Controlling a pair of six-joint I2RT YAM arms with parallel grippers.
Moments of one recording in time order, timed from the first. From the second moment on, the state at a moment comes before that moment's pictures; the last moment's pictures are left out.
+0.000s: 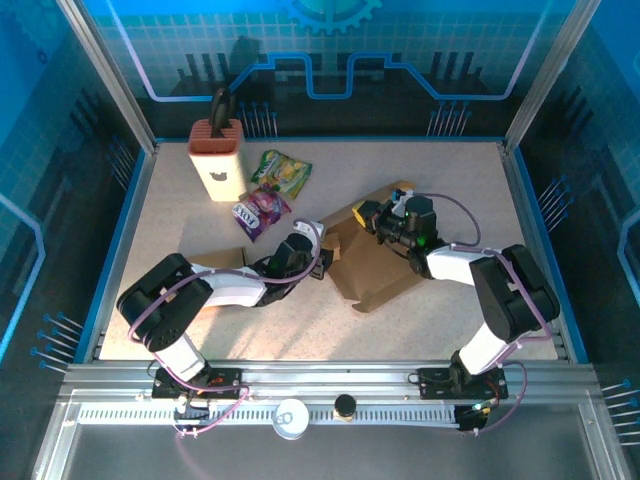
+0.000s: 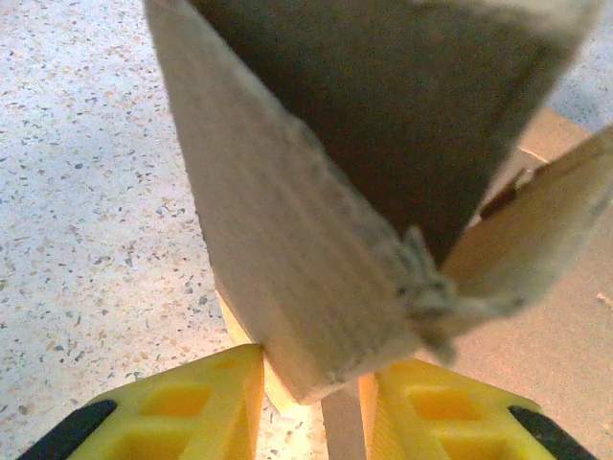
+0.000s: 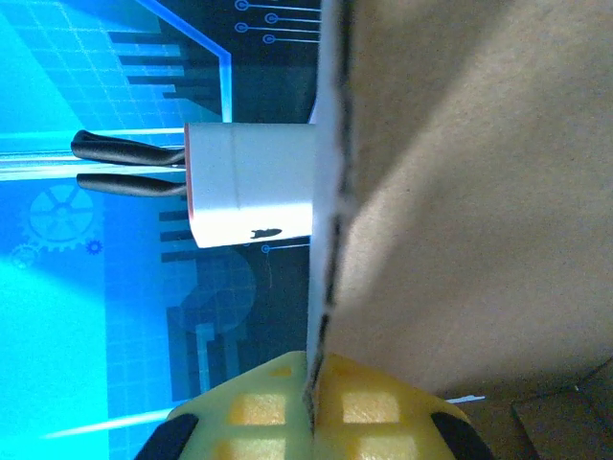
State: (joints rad) left arm -0.72 1.66 0.66 0.44 -0.14 -0.35; right arm 0.35 1.64 0.69 0.71 -0.46 1.42
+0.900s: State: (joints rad) left arm -0.73 1.73 0.69 0.47 -0.25 -0.44; right arm 0.41 1.68 0.61 0.91 -0.33 1.46
